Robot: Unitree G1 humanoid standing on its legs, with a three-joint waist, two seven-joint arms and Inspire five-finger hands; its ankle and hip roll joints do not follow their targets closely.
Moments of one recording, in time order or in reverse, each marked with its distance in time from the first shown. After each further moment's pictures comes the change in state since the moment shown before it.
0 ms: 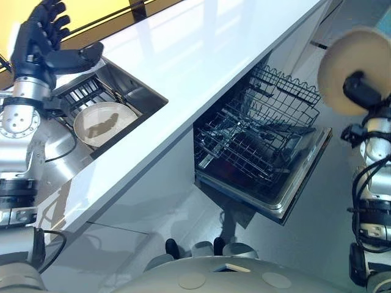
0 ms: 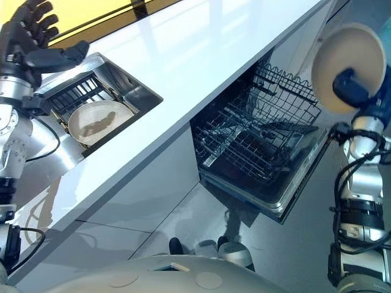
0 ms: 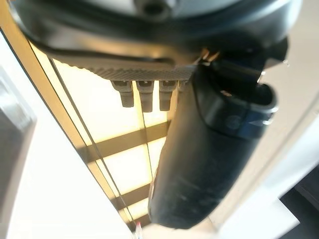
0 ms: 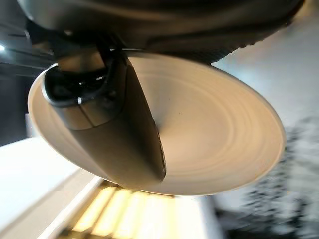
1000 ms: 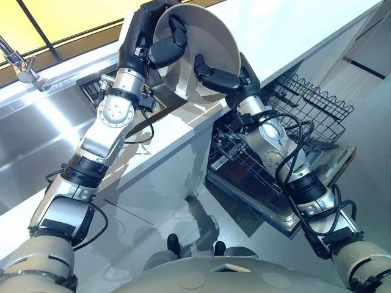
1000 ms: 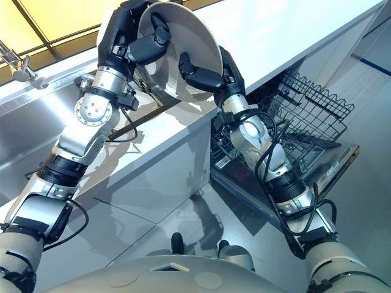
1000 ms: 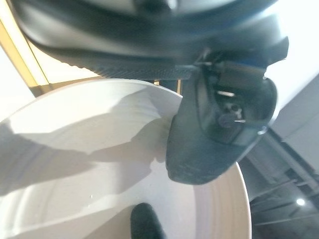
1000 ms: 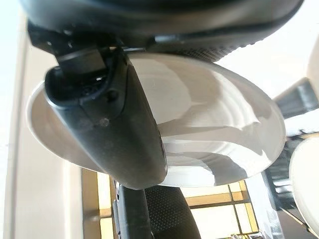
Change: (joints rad) left arm -0.283 -0.271 -0.456 -0.193 0.115 -0.046 0.123; right arm -0.362 0.244 0.629 -0.353 0.288 0.040 0.130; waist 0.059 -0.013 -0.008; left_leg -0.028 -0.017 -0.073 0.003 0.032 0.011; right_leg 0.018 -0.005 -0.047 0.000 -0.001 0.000
